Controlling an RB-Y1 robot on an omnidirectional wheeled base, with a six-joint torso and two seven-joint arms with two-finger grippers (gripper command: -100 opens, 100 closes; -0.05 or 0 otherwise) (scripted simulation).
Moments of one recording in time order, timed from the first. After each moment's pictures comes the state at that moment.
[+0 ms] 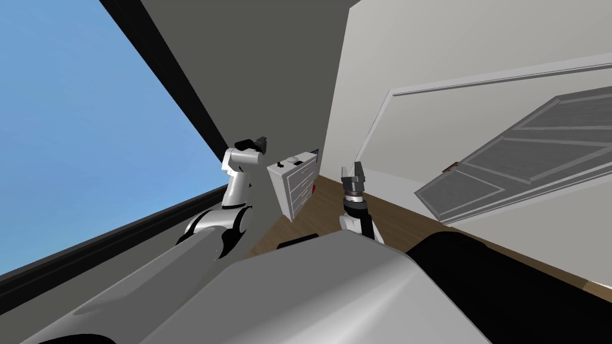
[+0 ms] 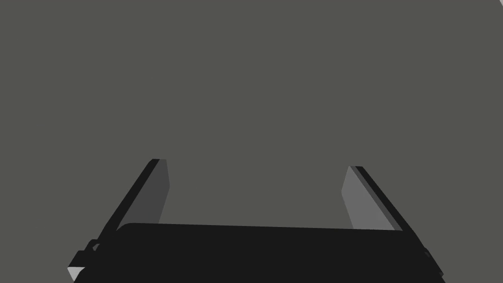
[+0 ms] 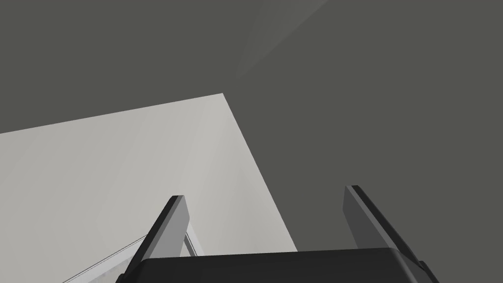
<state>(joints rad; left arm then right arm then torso) -0.92 0.25 0.11 -1.47 0.02 0.80 -0.18 0.51 -0.02 -0.03 -2.38 0.00 -0.54 0.06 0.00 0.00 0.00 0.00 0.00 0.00</state>
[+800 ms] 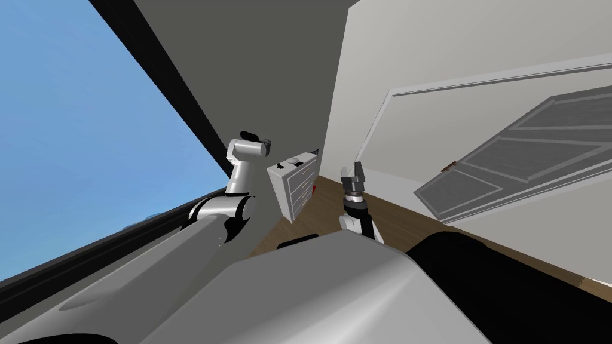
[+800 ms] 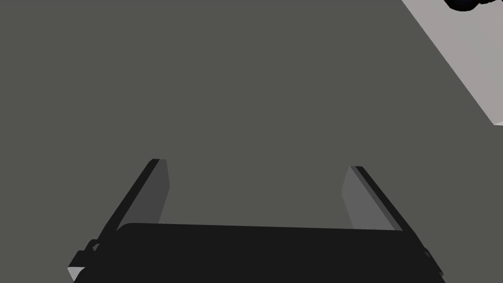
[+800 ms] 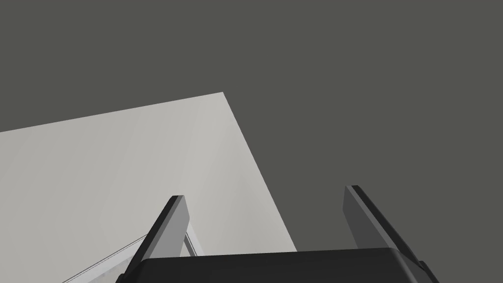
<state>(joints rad) -1.09 0.24 0.13 -1.27 0.05 1.00 -0.22 0.51 -0.02 -0.03 -2.38 0.00 -0.54 0.06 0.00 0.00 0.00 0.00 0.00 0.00</state>
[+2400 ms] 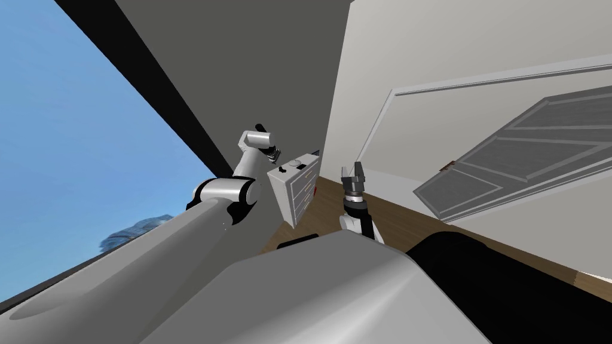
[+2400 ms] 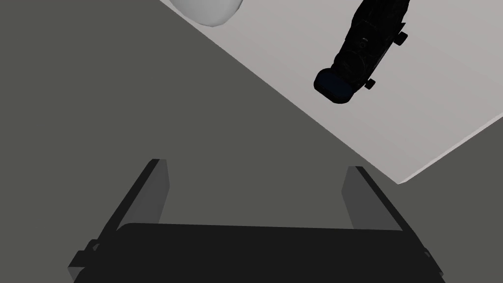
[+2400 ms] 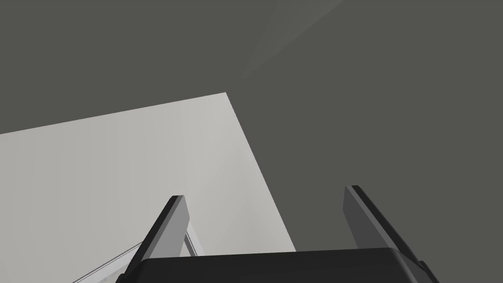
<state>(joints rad) -1.36 0.19 0.17 -0.89 0.11 1.38 -0.31 0.51 -0.02 -0.03 -2.38 0.00 -0.54 0.06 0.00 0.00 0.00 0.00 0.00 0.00</state>
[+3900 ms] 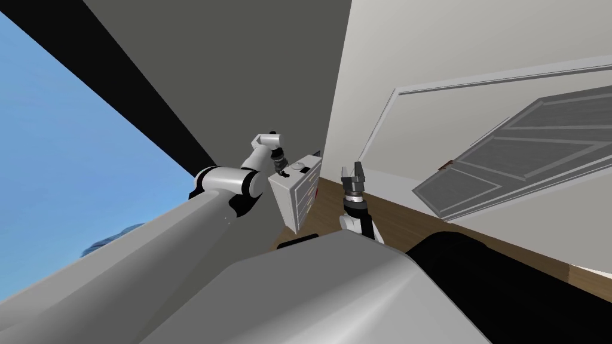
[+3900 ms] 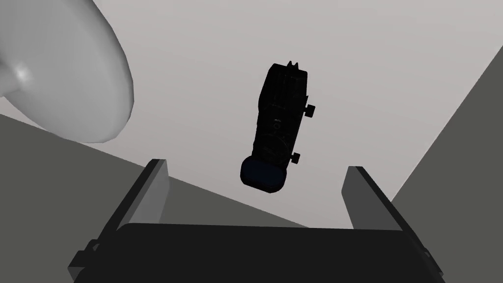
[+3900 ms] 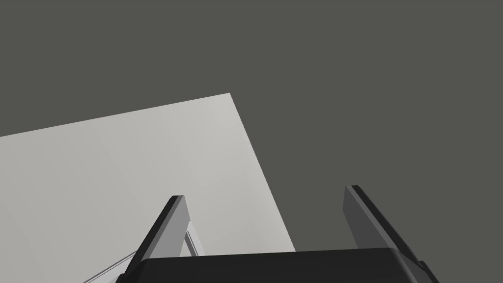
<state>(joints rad) -1.53 0.14 0.19 -0.53 0.18 1.63 -0.38 0.51 -0.02 -0.03 -2.38 0.00 -0.54 0.06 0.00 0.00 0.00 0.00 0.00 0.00</state>
